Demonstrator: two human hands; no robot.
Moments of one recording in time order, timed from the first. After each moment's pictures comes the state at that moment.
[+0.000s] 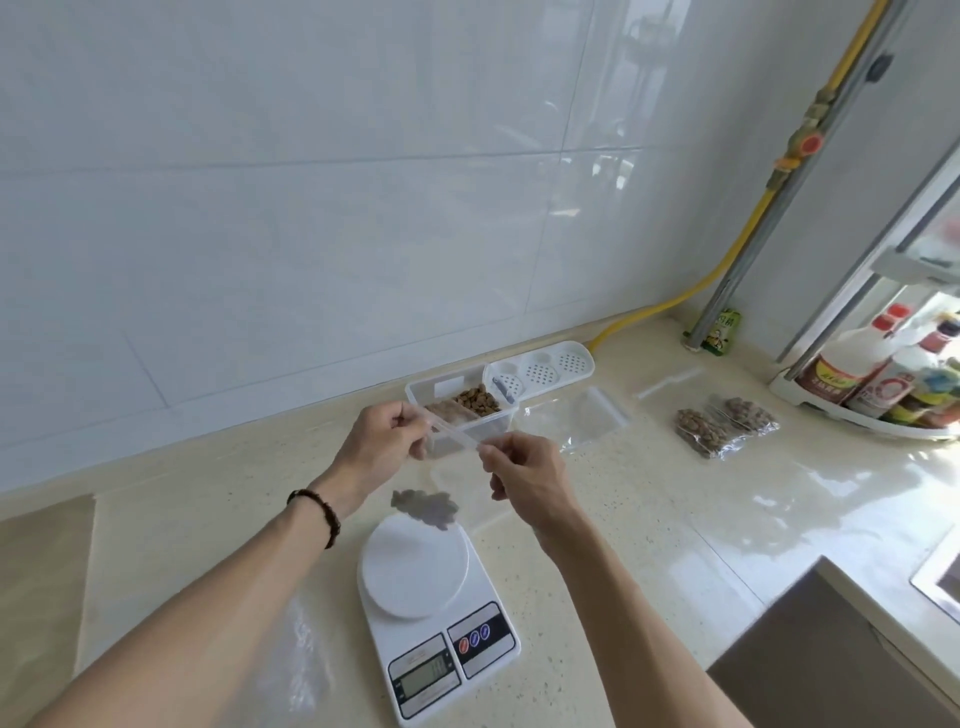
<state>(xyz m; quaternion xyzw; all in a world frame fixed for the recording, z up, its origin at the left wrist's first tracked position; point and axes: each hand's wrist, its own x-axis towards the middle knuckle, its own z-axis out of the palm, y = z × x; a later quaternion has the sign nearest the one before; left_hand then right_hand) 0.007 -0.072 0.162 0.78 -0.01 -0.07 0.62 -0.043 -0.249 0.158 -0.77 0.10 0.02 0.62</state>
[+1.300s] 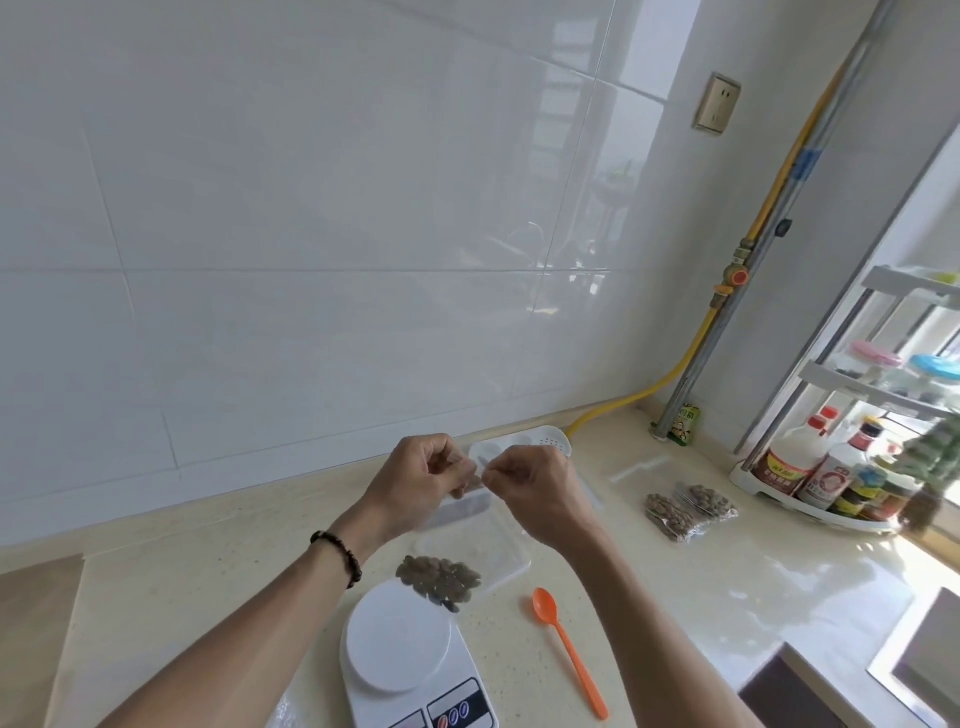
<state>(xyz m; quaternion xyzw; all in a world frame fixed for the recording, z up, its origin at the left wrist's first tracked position) -0.025 -0.088 0.231 0.76 -0.18 -0.02 0.63 -0.054 -0.253 0.253 -0.92 -0.03 -0.10 0.38</state>
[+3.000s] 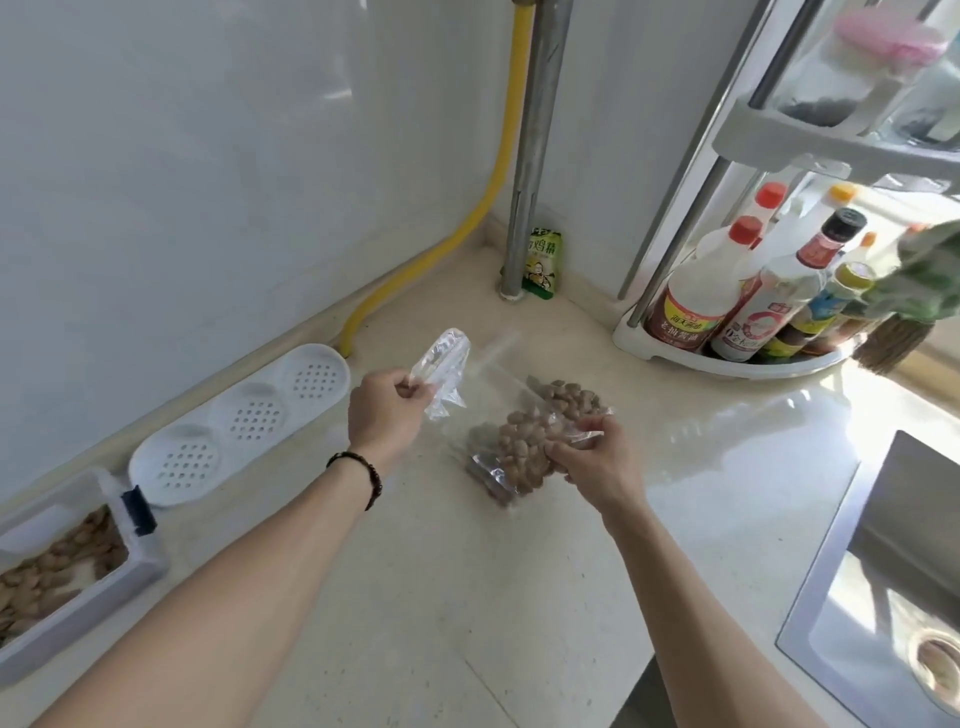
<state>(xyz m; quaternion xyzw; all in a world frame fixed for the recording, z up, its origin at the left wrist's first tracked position) 0.240 -0.536 0.047 0.88 0.01 -0.09 0.47 0.108 -0.732 0.033 -0.74 0.40 -0.03 0.53</state>
